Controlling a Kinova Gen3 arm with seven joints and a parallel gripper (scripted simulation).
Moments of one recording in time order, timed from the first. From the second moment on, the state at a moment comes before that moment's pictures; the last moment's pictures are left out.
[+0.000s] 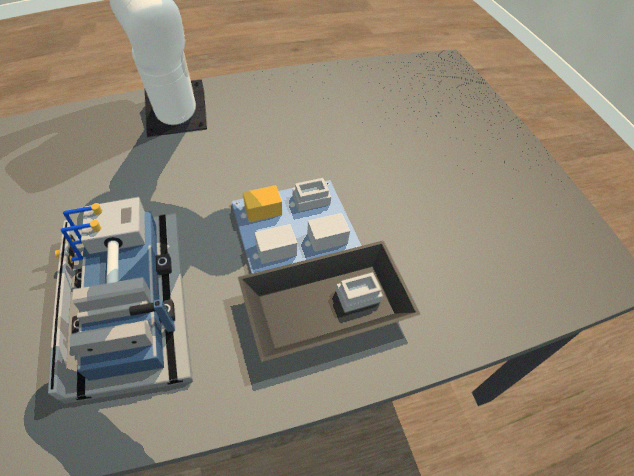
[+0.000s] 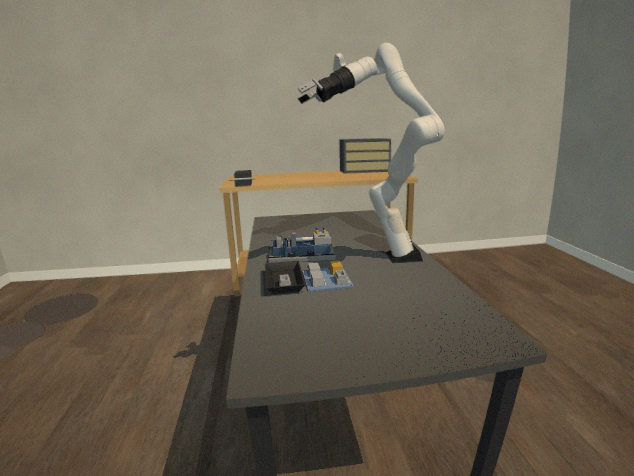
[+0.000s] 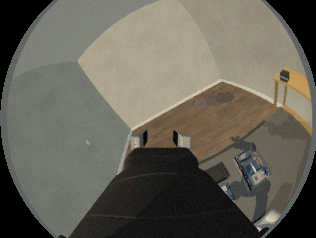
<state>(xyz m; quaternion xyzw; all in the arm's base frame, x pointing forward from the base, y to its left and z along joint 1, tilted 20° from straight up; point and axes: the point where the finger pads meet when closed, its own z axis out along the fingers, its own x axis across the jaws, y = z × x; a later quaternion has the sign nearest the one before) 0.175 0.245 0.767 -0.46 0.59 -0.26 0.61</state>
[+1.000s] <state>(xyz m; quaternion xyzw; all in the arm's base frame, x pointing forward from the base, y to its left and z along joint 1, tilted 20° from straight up) 0.244 0.208 0.380 -0.65 0.69 -0.19 0.24</state>
